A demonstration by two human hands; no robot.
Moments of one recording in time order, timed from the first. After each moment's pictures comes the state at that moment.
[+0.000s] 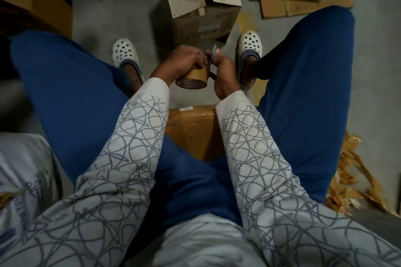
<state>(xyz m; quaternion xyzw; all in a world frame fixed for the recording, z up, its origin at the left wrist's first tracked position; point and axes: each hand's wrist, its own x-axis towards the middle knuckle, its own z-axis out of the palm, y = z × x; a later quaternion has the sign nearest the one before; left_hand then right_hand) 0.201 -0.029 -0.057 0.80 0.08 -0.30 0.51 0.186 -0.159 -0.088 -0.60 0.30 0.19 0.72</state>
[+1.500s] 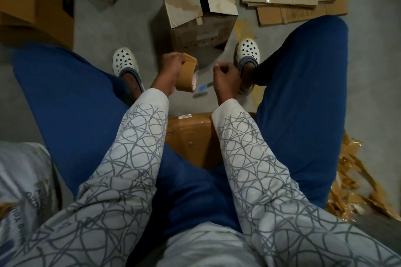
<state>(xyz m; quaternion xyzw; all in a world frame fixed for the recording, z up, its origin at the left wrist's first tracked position) 0.205 -0.025 -0.069 0.72 0.35 -0.20 0.57 0.181 -0.168 -0.096 -0.78 0.32 0.09 0.53</state>
